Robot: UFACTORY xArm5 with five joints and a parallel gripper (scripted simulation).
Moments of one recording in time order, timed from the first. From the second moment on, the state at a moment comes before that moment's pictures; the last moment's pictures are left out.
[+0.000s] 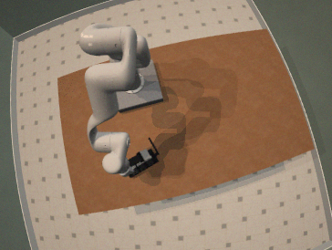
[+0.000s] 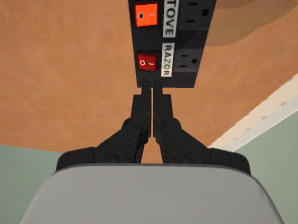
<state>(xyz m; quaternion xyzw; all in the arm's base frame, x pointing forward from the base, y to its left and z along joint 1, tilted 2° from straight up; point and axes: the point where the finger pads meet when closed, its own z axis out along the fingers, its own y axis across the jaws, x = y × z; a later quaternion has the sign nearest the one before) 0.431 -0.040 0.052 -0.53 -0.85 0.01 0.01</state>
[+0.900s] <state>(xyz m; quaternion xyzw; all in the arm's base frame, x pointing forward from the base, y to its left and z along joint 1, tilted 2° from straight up) 0.430 -0.040 0.041 -0.53 -0.85 0.01 0.01</state>
